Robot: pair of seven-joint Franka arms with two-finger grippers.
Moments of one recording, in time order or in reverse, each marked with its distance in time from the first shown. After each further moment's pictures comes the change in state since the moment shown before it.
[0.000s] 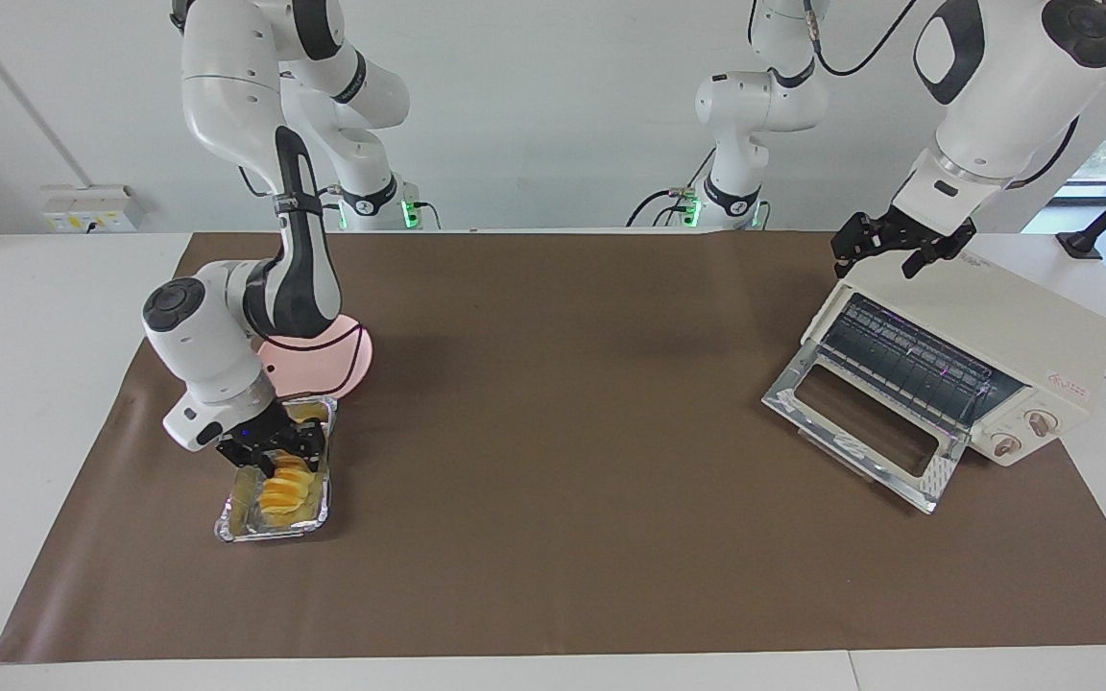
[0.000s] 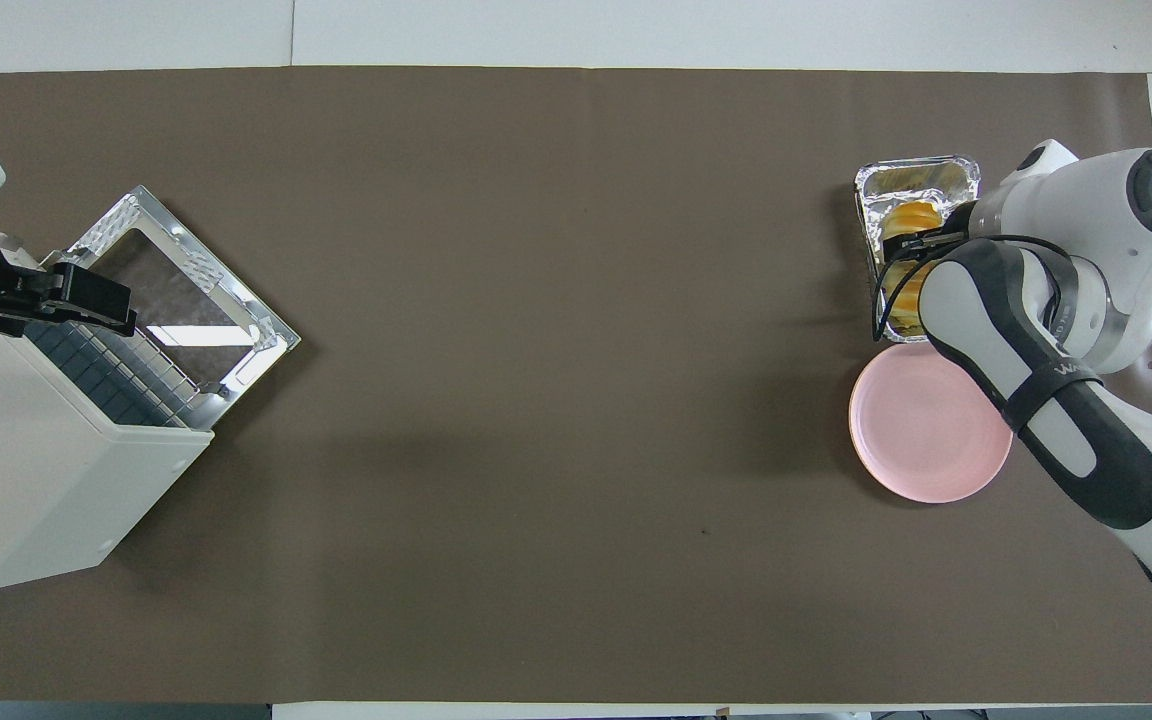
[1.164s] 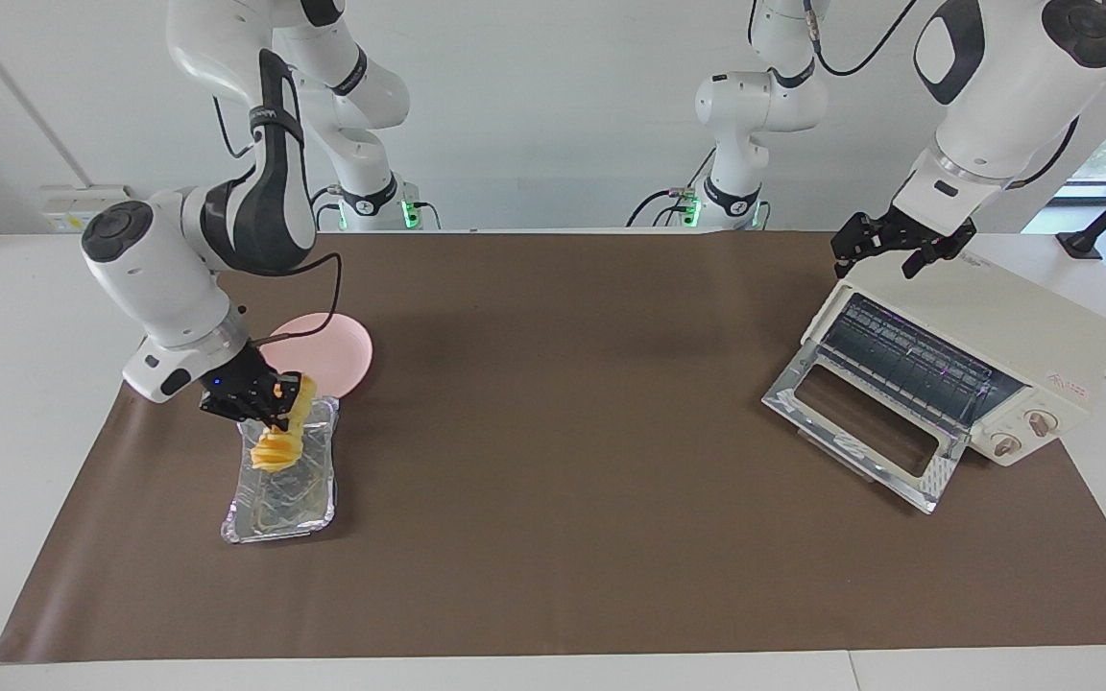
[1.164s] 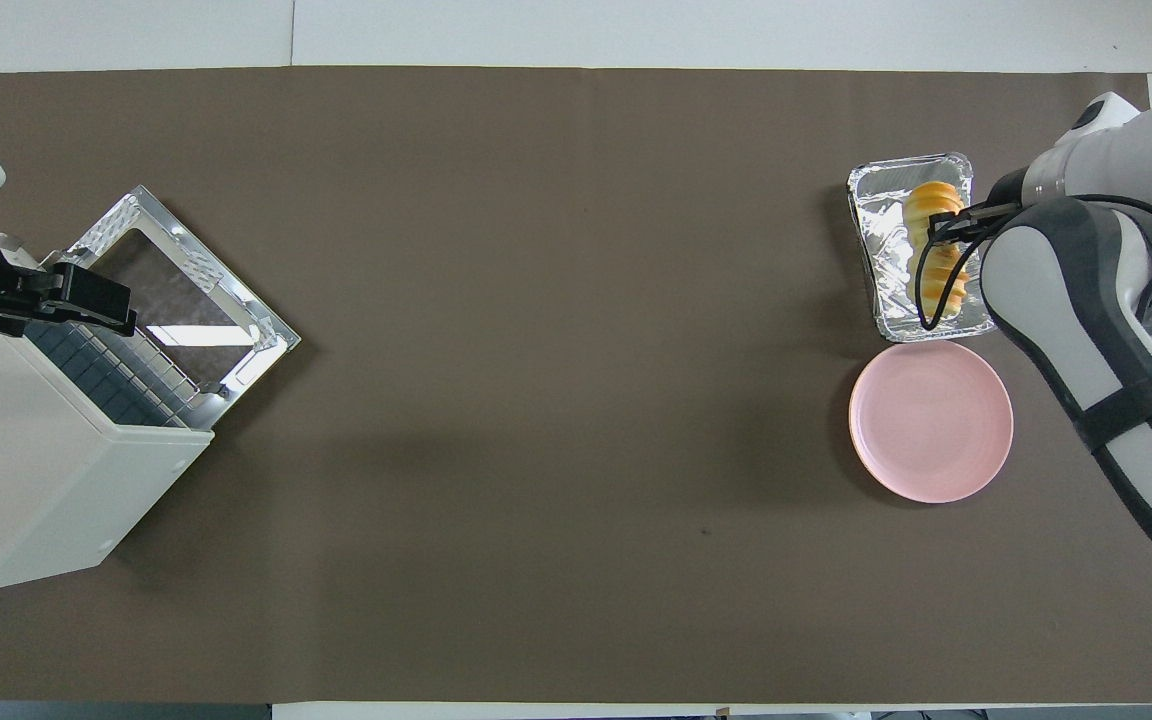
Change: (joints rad) left arm 0.000 0.000 0.000 0.000 0.000 0.000 0.000; right arm 0.001 -0.260 0.004 0.037 0.000 -0.434 0.012
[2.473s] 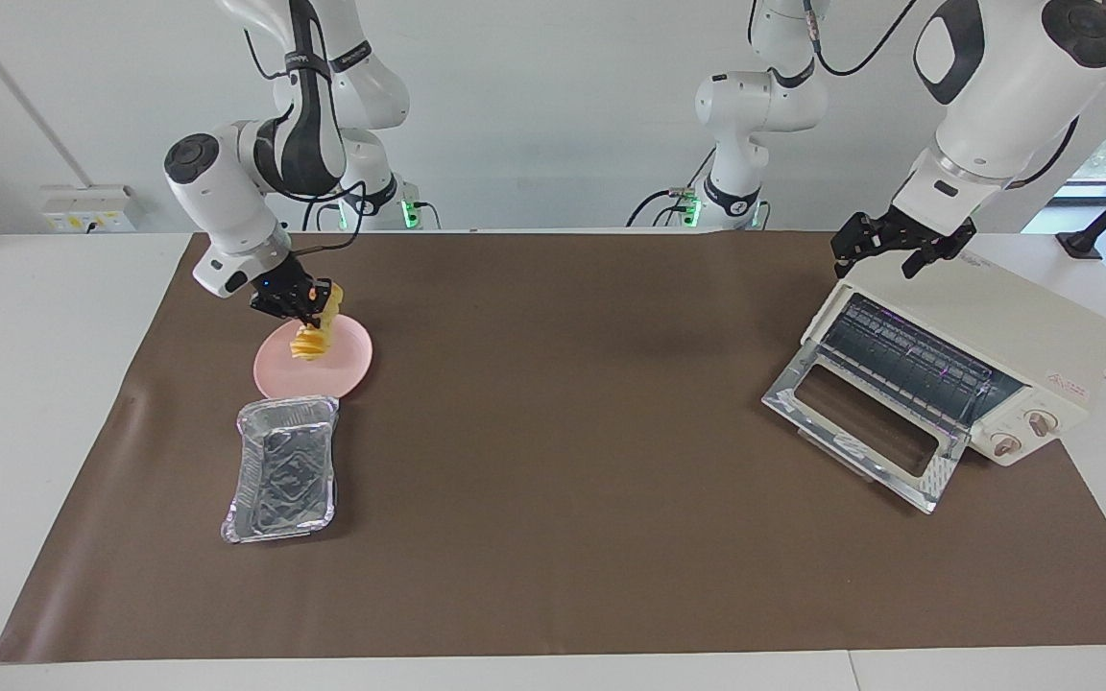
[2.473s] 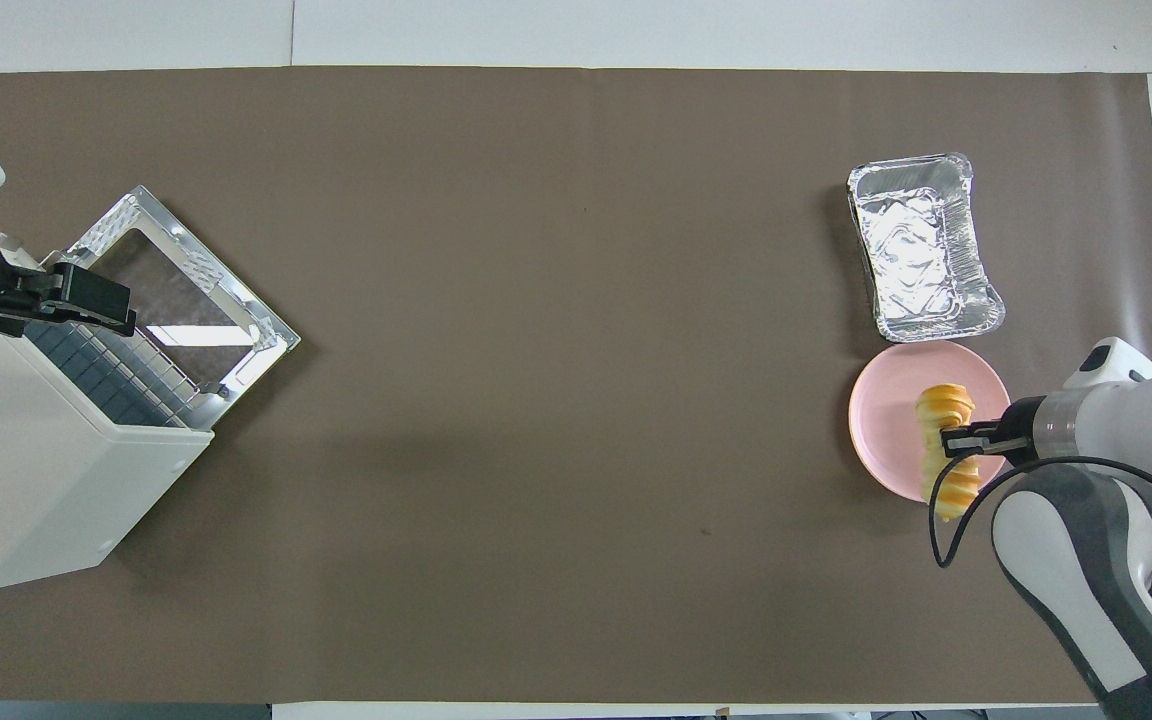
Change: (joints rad) left arm 0.000 0.000 0.000 0.000 0.000 0.000 0.000; right arm -0.042 -0.309 -0.003 -0.669 0.000 0.372 -0.060
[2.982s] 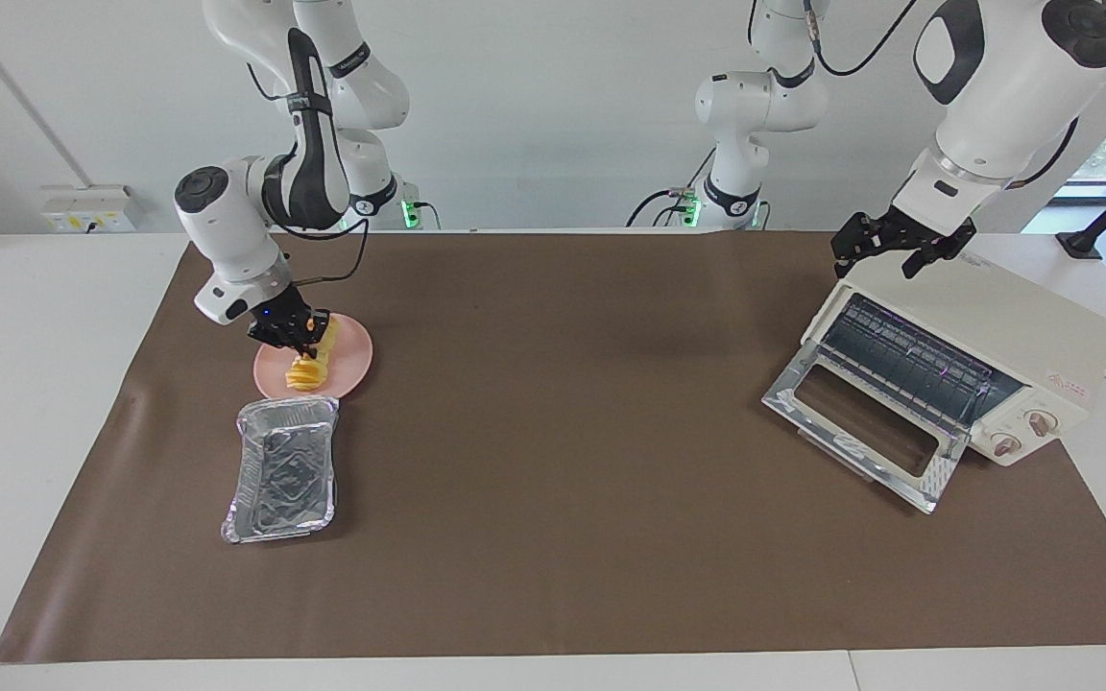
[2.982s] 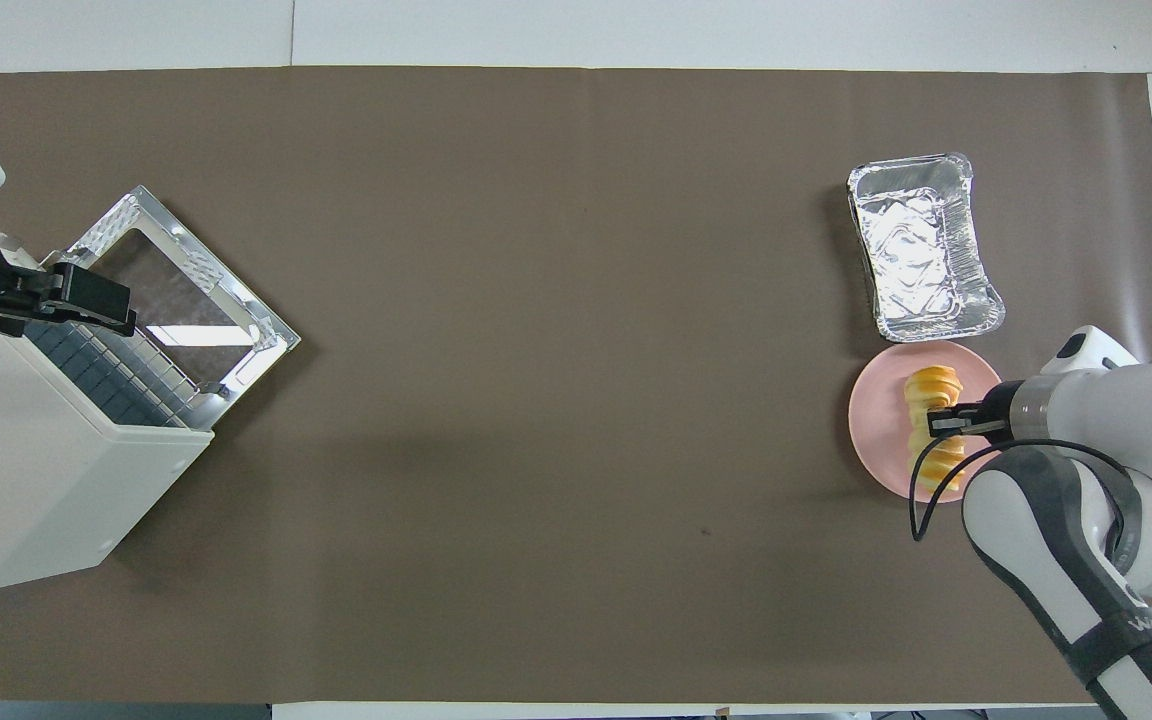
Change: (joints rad) left arm 0.000 0.000 0.000 0.000 0.000 0.000 0.000; right arm 0.001 0.059 0.001 0.001 0.000 0.072 -0.006
